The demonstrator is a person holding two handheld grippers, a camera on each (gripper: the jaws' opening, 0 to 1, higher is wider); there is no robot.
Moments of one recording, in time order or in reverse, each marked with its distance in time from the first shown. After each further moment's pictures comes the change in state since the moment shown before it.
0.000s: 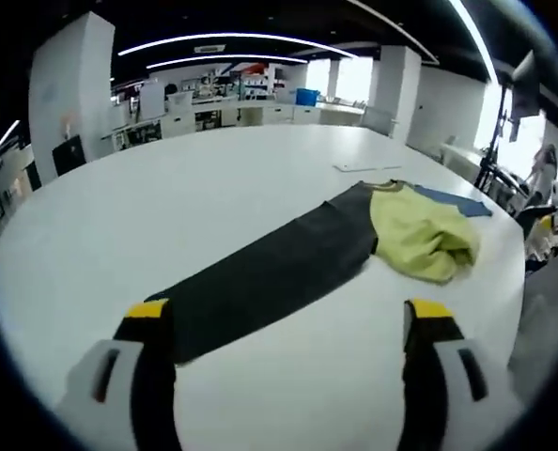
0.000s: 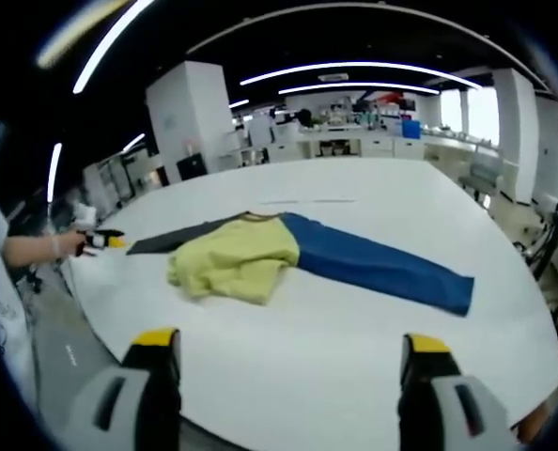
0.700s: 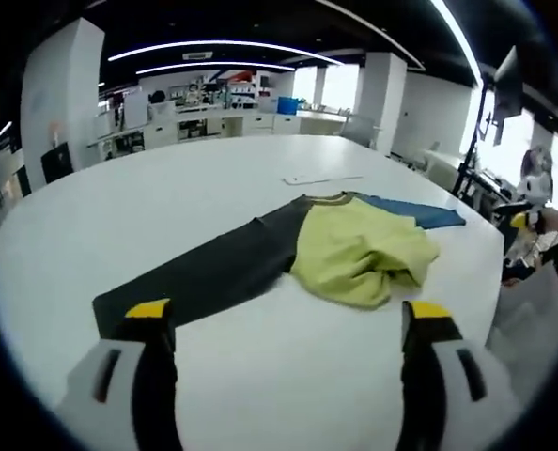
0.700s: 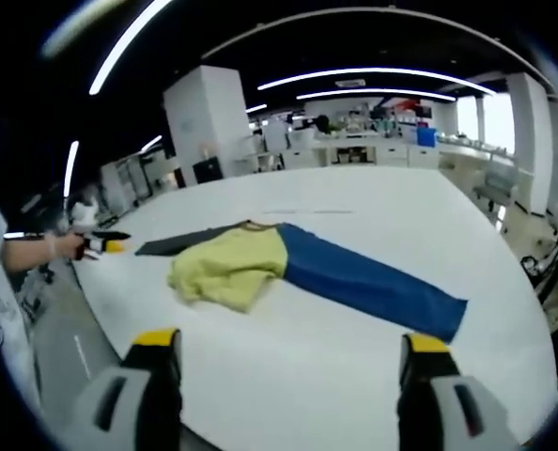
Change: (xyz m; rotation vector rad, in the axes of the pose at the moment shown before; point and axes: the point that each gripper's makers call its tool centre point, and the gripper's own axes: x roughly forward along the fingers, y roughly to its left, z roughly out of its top) left arm -0.007 -0.121 0.028 -0.004 -0.048 -0.043; right arm -0.005 -0.047 0.020 -0.043 -0.033 0.084
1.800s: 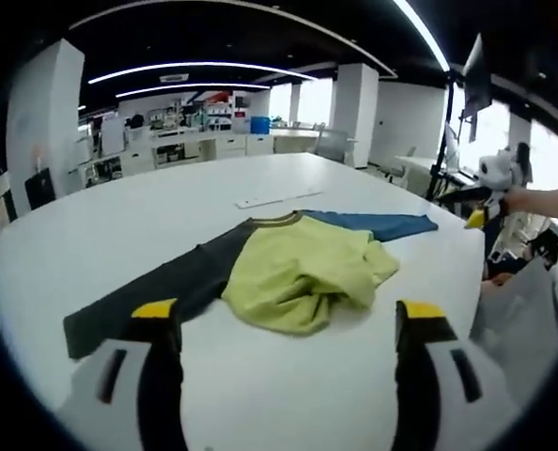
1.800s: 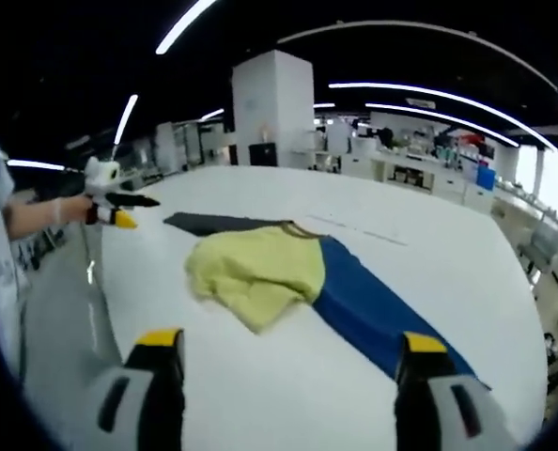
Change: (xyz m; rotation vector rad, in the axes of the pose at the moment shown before) left arm 0.006 -0.098 0.018 0.073 -0.102 -0.062; right arm 0.065 0.039 0.028 -0.283 0.030 0.189
